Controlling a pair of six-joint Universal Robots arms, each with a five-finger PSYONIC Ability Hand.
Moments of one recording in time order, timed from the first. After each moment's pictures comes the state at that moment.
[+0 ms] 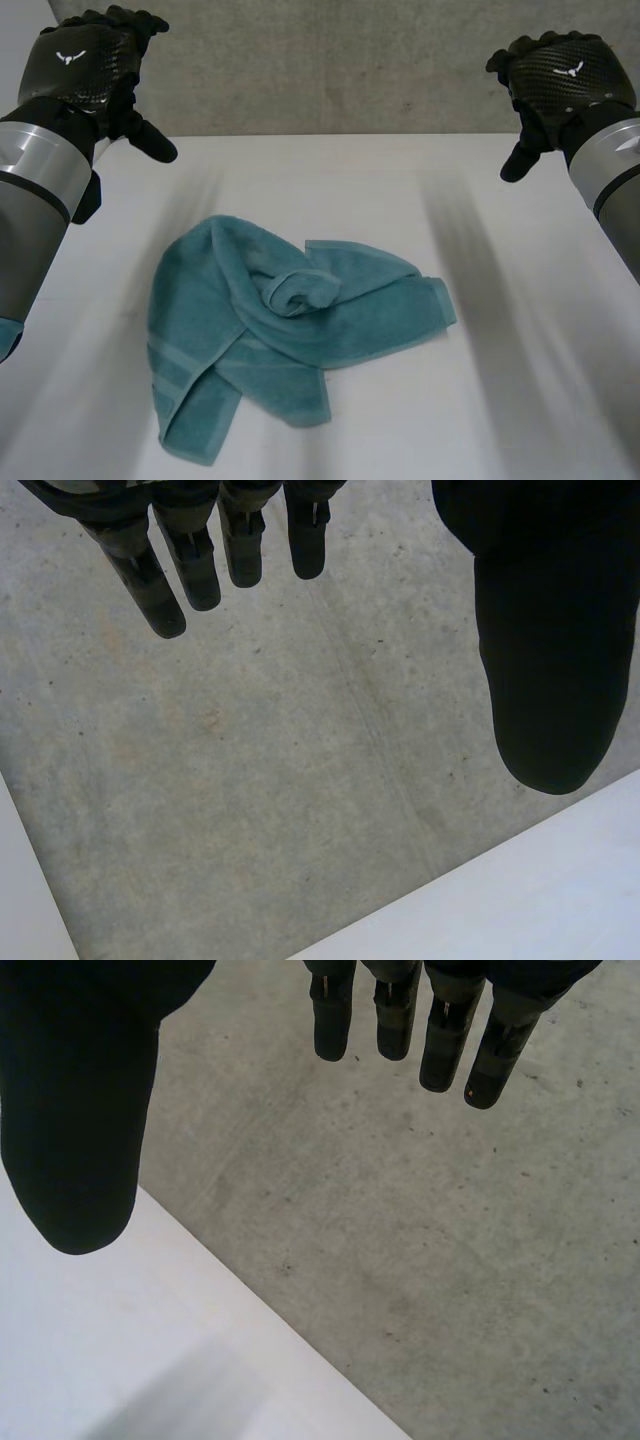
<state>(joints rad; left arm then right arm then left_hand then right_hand) 4.34 -1.62 -1.48 3.29 -1.60 3.22 1.91 -1.43 1.37 -0.01 1.54 2.77 0.20 0.20 0.21 0.20 0.04 0.20 0.22 0.21 0.23 0.05</state>
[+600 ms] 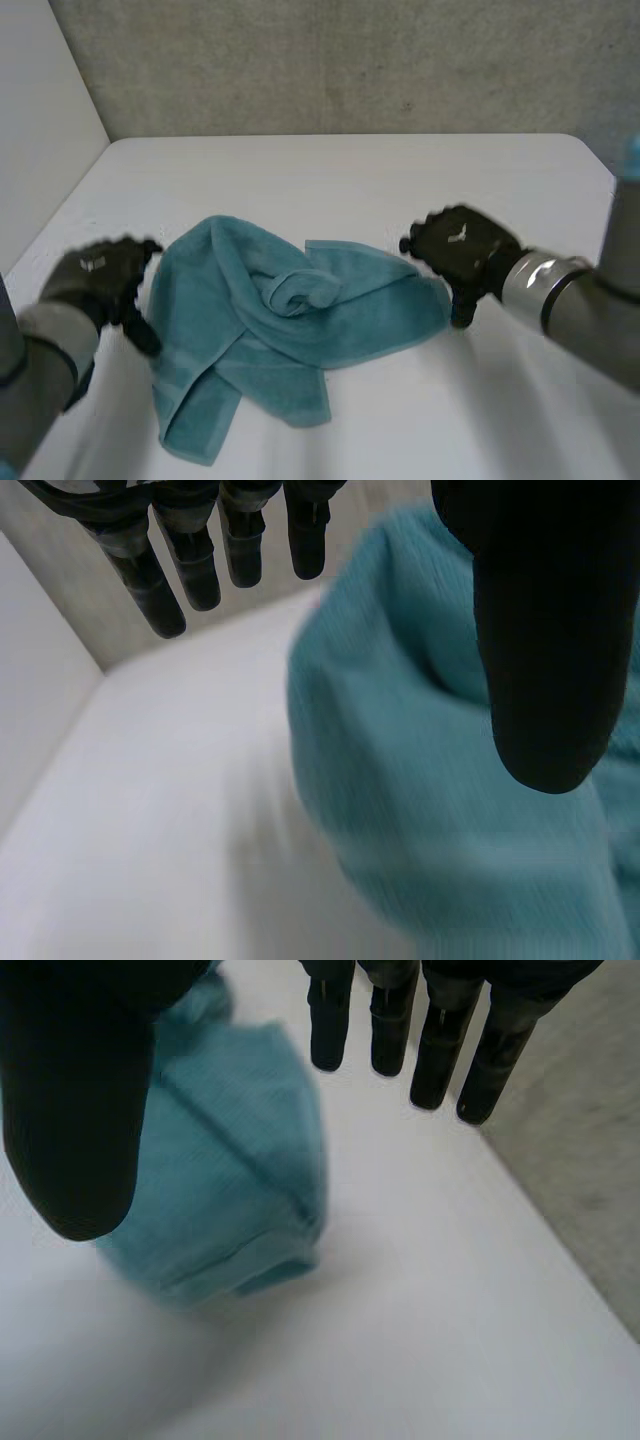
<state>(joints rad) 4.32 -1.61 -1.81 3.01 -1.79 3.21 1.94 -1.28 1.52 0.21 1.25 2.47 0.20 0.20 0.21 0.20 0.04 0.24 0.28 0.29 0.29 0.11</state>
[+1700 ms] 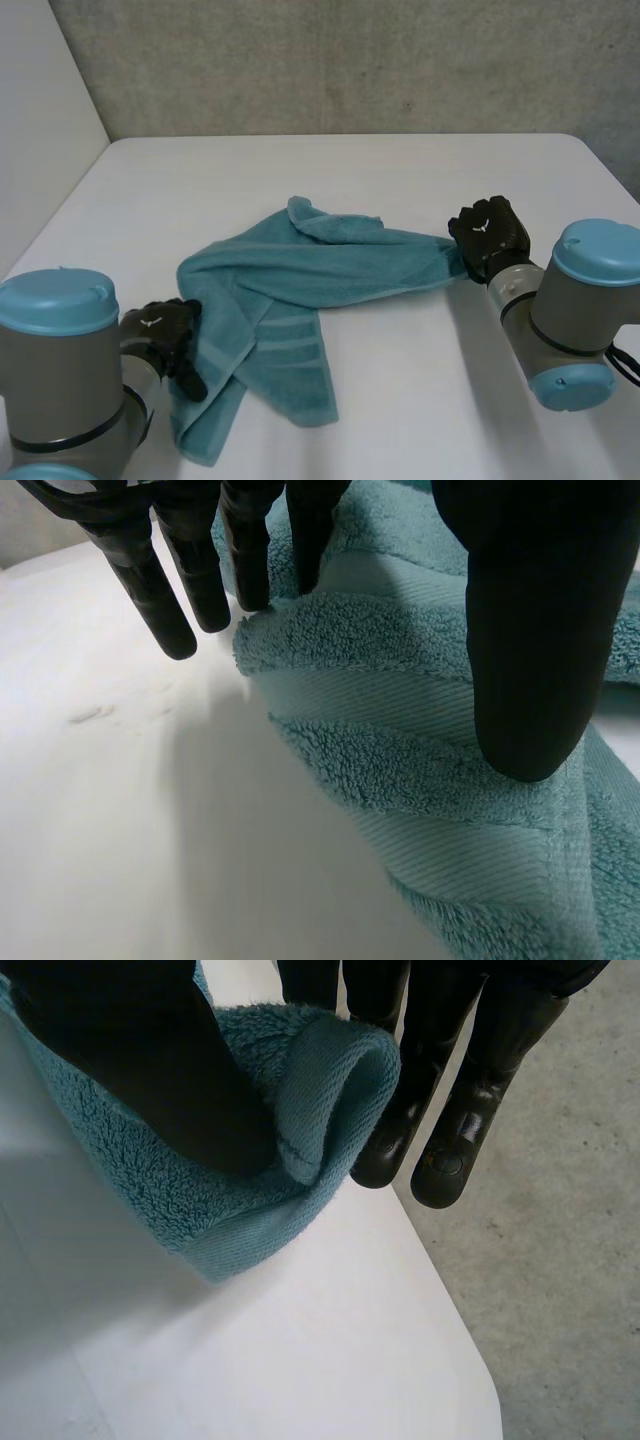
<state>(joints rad) 4.22 -1.87 -1.88 3.19 -1.83 3.10 1.92 -1.02 1.63 -0.46 1.55 2.38 0.33 0.32 0.32 0.32 0.15 0.94 1.16 1.18 1.19 0.97</state>
